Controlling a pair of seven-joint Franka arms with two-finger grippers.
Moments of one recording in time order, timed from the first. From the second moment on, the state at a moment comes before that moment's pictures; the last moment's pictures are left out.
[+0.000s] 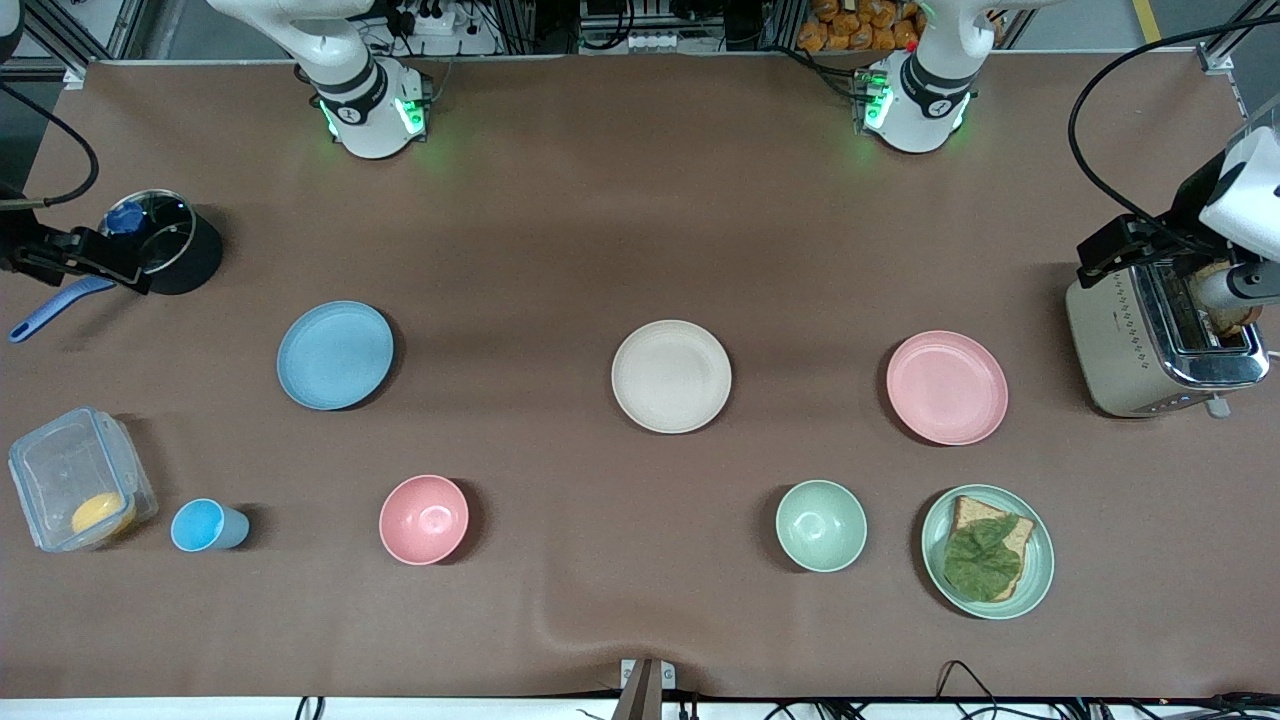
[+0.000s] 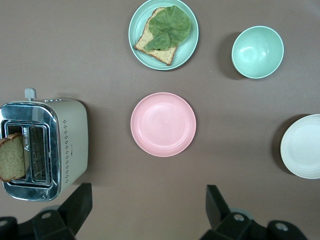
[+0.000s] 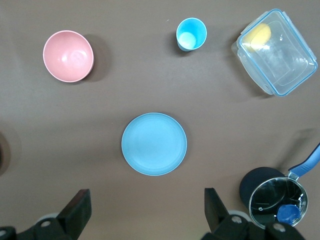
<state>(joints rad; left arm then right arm) 0.00 0.07 -0.11 -1.46 0.06 1.52 -0.19 0.00 0.07 -0.04 -1.47 0.00 1.50 0.08</state>
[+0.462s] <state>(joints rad) 0.00 0.07 -0.11 -1.46 0.02 1.52 -0.19 0.00 0.07 -0.04 -1.47 0.00 1.50 0.08</state>
